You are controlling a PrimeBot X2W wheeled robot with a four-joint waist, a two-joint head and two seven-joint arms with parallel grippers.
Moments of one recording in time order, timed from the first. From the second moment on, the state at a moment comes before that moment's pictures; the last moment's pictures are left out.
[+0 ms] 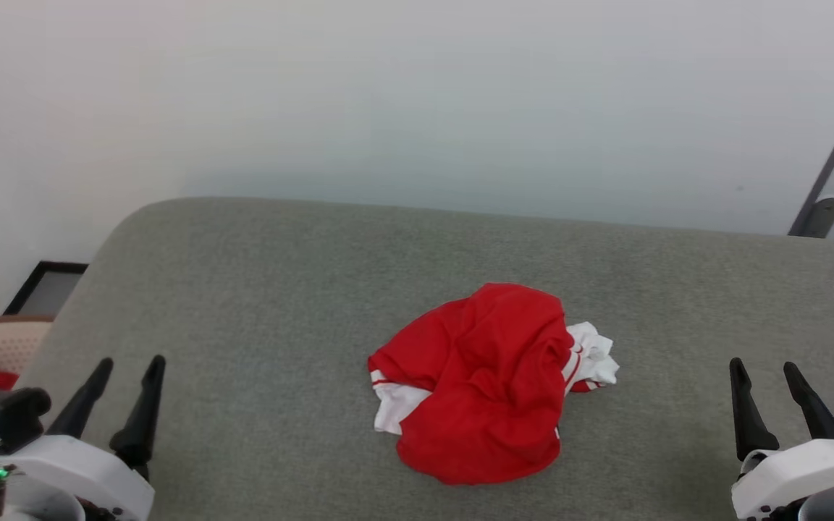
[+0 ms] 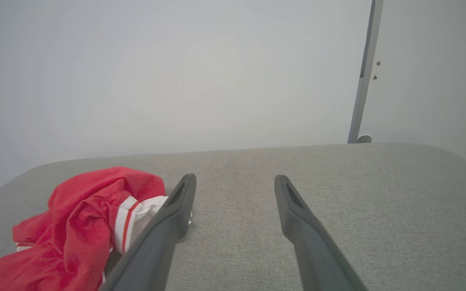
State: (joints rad) left arm -0.13 0.73 -0.40 0.17 -0.97 0.07 -0.22; right arm -0.06 -0.09 -0.13 0.16 0.25 0.13 -0.03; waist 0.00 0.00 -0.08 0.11
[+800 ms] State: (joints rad) left arm -0.24 0.65 -0.48 0.12 -0.94 0.05 -0.17; right arm -0.34 -0.19 -0.05 0.46 0.25 0.13 0.19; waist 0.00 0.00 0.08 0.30
